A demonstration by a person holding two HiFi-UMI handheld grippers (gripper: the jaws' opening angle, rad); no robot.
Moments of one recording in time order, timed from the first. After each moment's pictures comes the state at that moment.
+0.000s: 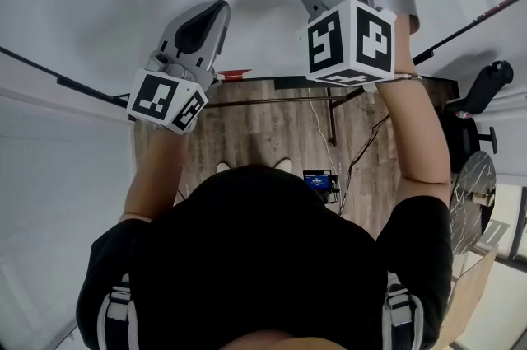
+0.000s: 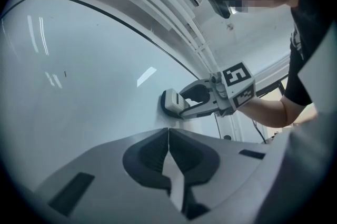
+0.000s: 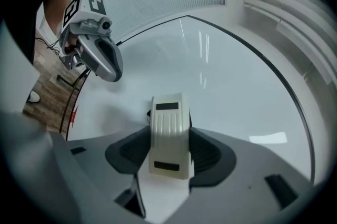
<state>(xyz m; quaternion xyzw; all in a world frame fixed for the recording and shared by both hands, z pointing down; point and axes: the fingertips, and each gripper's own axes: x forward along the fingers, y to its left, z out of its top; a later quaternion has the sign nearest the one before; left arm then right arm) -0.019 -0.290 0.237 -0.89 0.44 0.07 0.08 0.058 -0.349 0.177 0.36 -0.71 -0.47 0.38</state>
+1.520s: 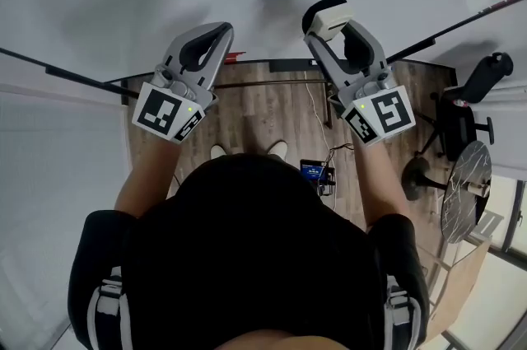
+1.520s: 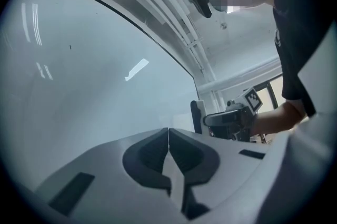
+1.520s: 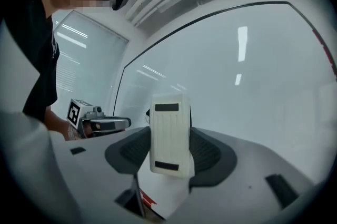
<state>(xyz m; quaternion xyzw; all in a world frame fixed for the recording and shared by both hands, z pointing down) -0.002 -0.264 0.312 -0.92 0.39 0.04 0.07 0.140 -0.281 0.305 0.38 -0.92 -0.04 0.01</state>
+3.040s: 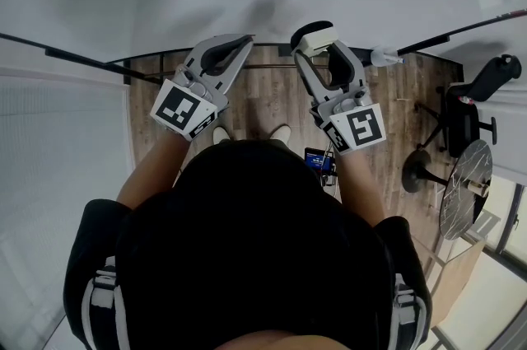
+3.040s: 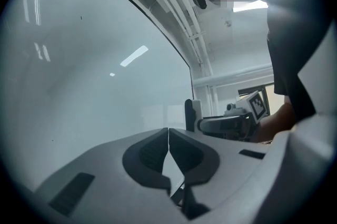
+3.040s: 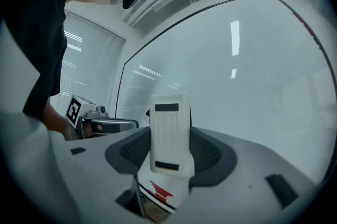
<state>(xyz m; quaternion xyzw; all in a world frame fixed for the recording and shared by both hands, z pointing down) 0.006 -0.239 0.382 -0.93 0.36 0.01 0.01 0.106 -0.247 0.384 0.39 -0.92 -0.01 0.00</state>
